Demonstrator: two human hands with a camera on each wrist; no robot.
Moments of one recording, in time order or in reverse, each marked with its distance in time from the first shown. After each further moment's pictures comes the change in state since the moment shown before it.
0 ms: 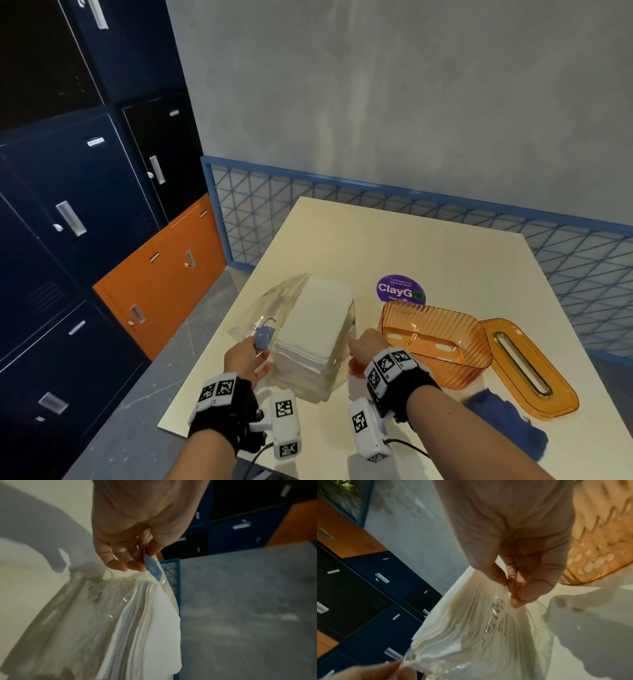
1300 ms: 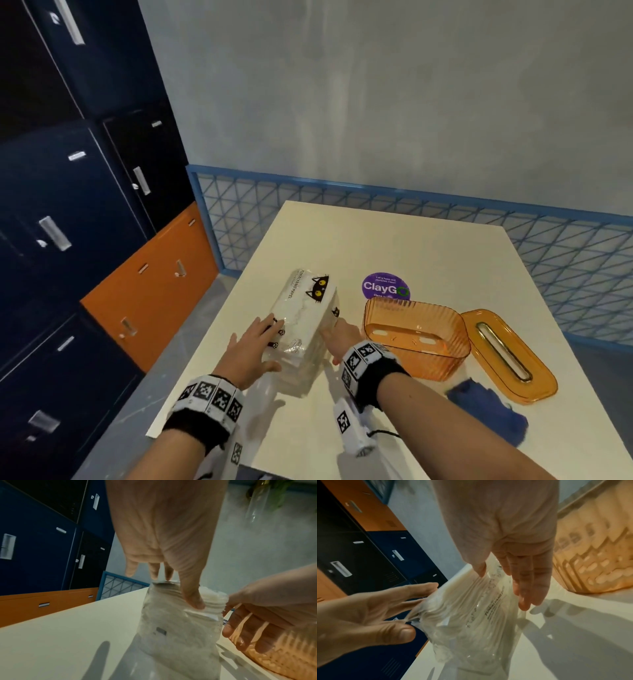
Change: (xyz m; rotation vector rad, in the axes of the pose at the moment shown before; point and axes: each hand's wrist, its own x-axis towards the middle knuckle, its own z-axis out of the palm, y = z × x) left_hand -0.022 0.009 0.001 1.630 -0.366 0.817; right_hand -0.008 -0.011 0.000 -0.153 0.005 -0.216
